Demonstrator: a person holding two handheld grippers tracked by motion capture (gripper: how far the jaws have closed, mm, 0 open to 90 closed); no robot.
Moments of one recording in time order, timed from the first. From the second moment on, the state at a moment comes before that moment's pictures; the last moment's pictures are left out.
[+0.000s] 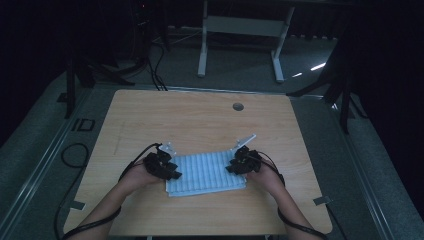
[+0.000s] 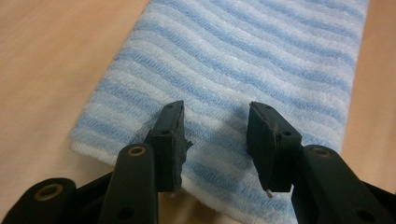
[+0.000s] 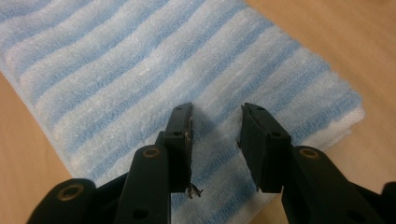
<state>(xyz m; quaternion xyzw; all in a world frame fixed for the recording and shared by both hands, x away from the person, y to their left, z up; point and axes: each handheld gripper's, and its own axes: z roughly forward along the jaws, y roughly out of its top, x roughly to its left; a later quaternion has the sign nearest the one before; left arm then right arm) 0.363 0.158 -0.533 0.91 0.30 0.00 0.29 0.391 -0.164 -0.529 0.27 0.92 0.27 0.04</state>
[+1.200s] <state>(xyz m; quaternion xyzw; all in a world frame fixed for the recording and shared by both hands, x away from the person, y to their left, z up) 0.412 0.171 -0.520 0.89 0.33 0.01 0.32 0.443 -0.144 -0.517 0.29 0.92 0.28 0.02</state>
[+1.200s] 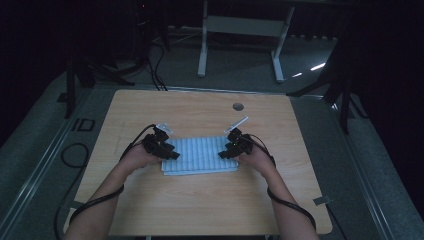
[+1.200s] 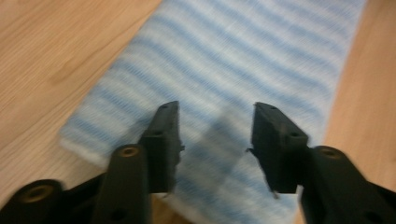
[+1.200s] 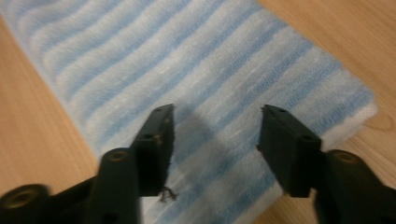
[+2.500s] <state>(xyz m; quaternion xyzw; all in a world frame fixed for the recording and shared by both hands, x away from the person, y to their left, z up) 0.346 0.218 -0.539 0.85 0.38 0.06 0.36 0.390 -0.229 -0.534 0.32 0.87 0.37 0.09</state>
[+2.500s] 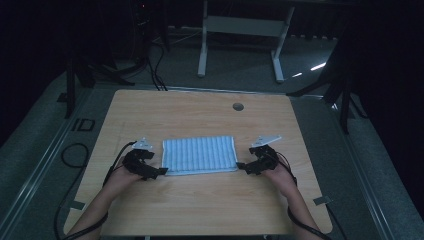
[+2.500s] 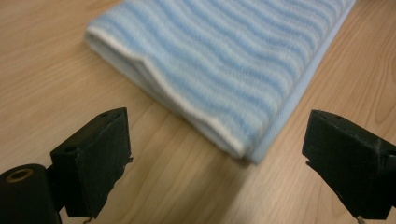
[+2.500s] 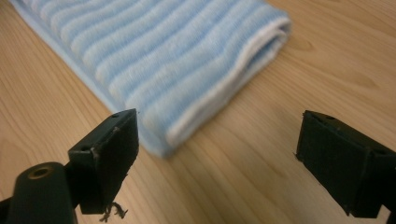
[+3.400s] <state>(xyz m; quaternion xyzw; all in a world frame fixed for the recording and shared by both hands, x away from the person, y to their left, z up) 0.309 0.269 -0.552 0.82 0.43 0.08 0.37 0.349 -0.328 -0.539 0.41 0.81 0.40 0.15</state>
